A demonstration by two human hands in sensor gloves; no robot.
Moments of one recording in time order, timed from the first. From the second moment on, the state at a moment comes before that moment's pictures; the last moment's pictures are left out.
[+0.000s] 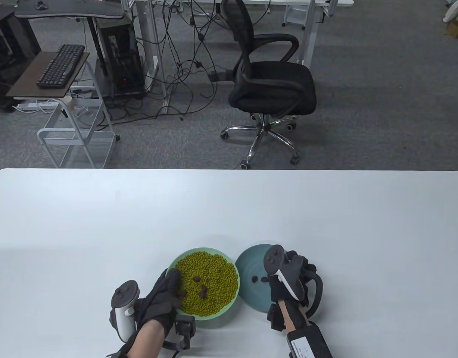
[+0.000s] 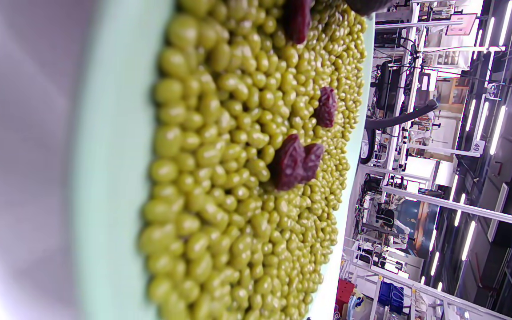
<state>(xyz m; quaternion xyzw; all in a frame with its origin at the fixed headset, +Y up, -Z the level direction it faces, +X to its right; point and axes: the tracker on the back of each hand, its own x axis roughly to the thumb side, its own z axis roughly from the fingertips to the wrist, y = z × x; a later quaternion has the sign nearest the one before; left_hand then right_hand) -0.198 -0.795 -0.281 -0.16 0.21 0.70 0.66 0.125 -0.733 -0.352 -0.13 0.04 0.99 0.08</state>
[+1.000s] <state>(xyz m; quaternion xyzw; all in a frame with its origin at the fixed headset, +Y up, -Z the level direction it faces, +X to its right) -0.197 -0.795 -0.281 -0.17 0.21 0.70 0.66 0.018 -0.682 -0.336 0.06 0.05 1.00 0.03</state>
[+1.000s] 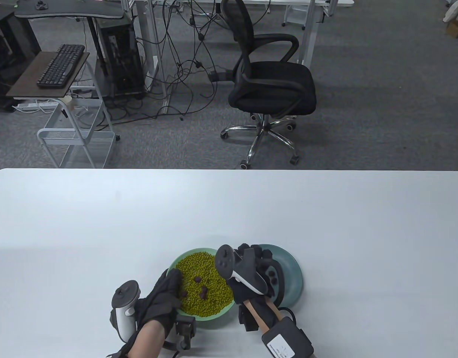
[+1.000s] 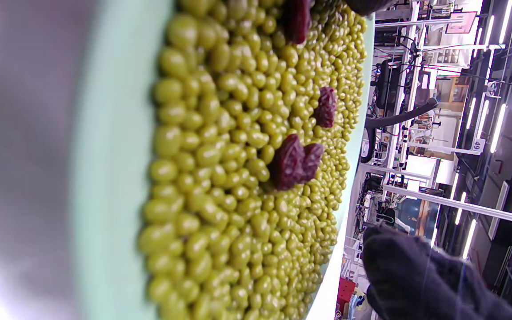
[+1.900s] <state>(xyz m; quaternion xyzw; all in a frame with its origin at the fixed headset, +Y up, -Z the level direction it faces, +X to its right) -0.196 -0.795 -0.281 -0.17 0.21 0.70 0.67 -0.063 -0.688 -0.323 0.17 0.09 0.98 -0.08</state>
